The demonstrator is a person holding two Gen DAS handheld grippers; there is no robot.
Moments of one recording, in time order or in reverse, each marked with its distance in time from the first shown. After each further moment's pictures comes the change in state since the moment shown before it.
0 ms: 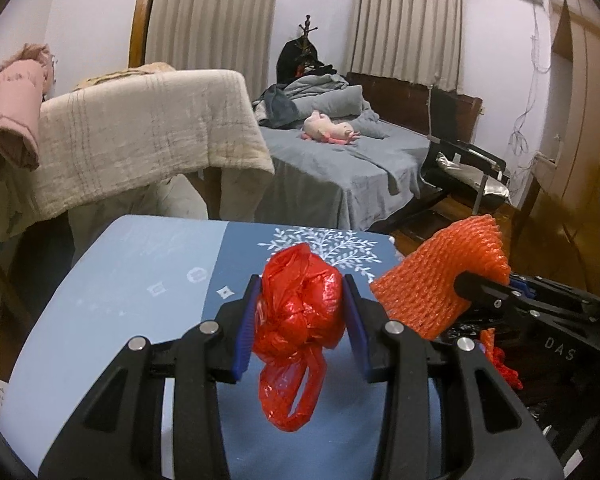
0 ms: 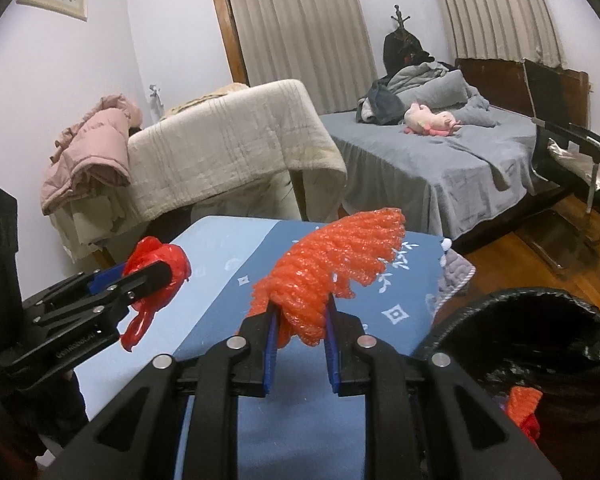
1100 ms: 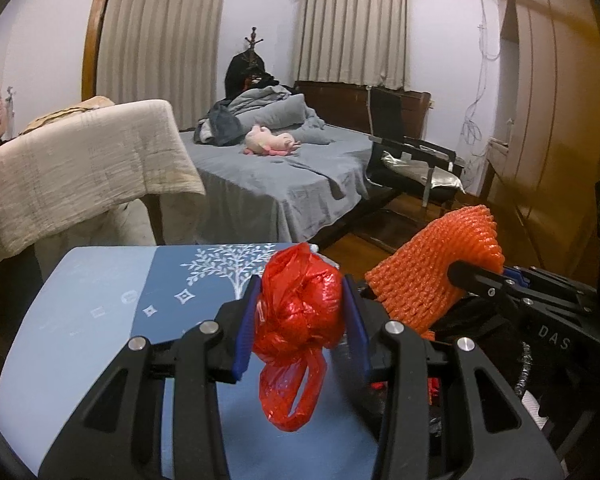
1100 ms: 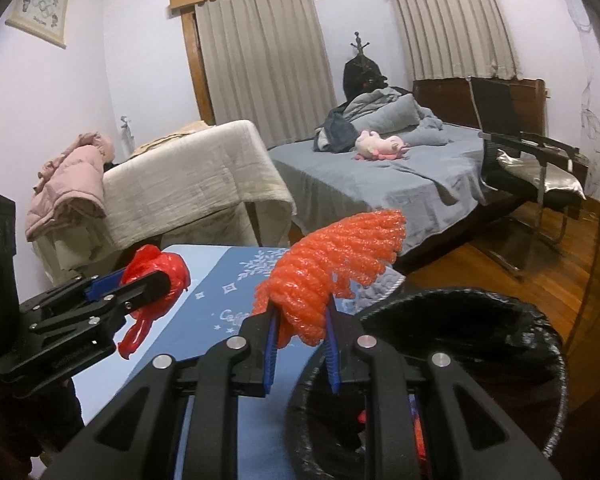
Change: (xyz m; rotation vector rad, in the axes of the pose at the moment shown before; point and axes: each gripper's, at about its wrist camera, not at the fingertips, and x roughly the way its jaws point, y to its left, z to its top) left arm -0.022 -0.093 0.001 0.108 -0.036 -0.139; right arm -0.087 -0.057 -0.010 0.056 -0.105 -0.128
